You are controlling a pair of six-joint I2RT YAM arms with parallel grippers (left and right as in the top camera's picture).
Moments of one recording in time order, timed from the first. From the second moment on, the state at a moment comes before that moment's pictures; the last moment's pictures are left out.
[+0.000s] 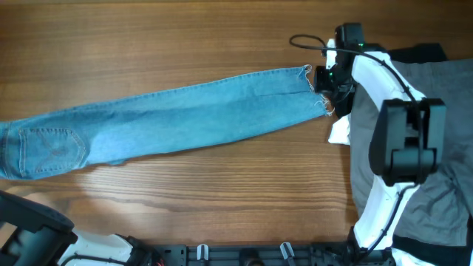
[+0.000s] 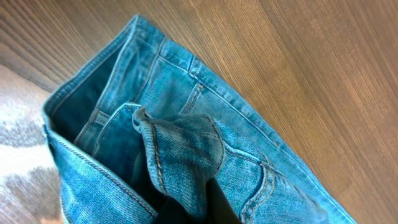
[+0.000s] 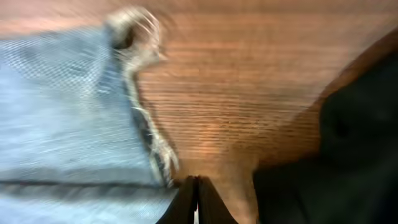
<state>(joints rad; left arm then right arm) 0.98 1.77 1.52 -0.86 0.26 -0.10 0.03 2.11 1.57 -0.78 -0.11 0.06</state>
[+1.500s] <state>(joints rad) 1.07 1.66 1.52 -0.87 0.34 -0.18 0.09 2.21 1.55 -0.58 -0.37 0.14</state>
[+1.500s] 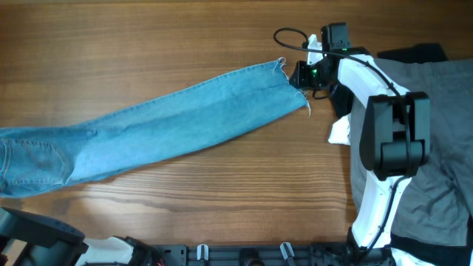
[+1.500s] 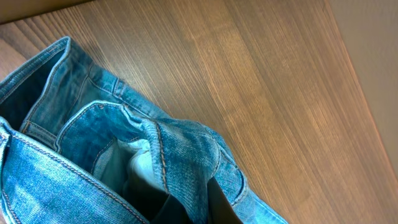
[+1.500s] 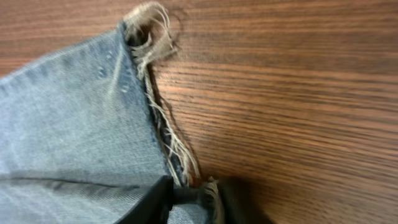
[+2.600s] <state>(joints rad) 1.26 1.61 1.52 -0.96 0.10 -0.31 -0.01 1.67 1.60 -0.88 -0.41 0.18</state>
